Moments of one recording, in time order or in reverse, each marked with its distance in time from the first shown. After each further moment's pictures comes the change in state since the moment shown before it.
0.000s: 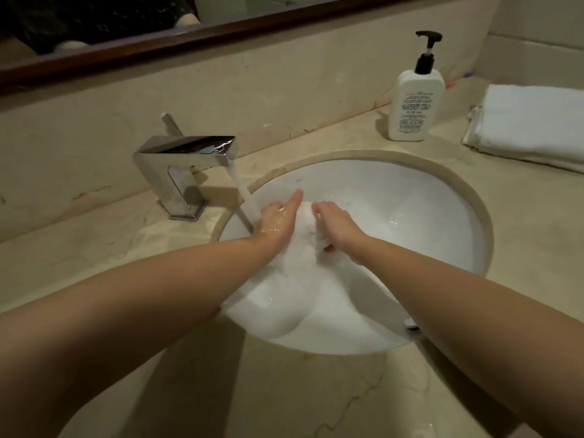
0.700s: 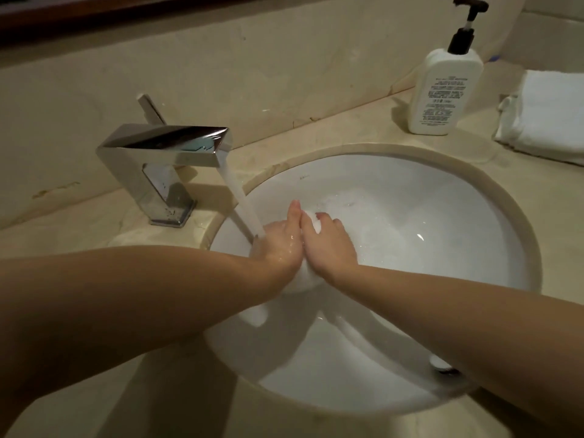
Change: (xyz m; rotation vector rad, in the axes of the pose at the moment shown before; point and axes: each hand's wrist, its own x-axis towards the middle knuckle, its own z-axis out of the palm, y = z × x) left_hand 0.001 -0.025 0.024 0.102 0.063 -0.056; right_hand 0.019 0.016 0.040 -0.225 0.159 -0.034
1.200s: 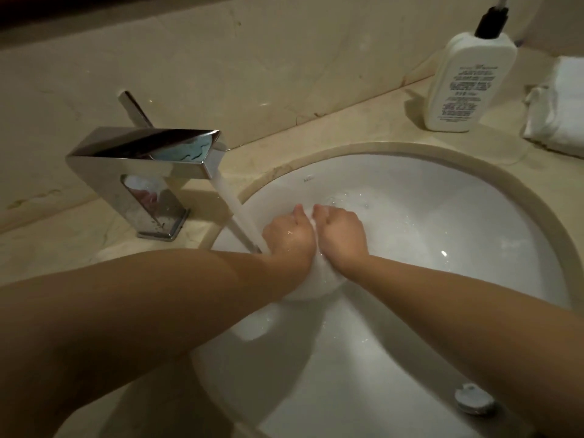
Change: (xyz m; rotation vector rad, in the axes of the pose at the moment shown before) left_hand 0.049 0.013 0.028 0.119 0.075 -0.014; right_hand 0.056 0.010 0.000 -0.106 0.088 -0.151
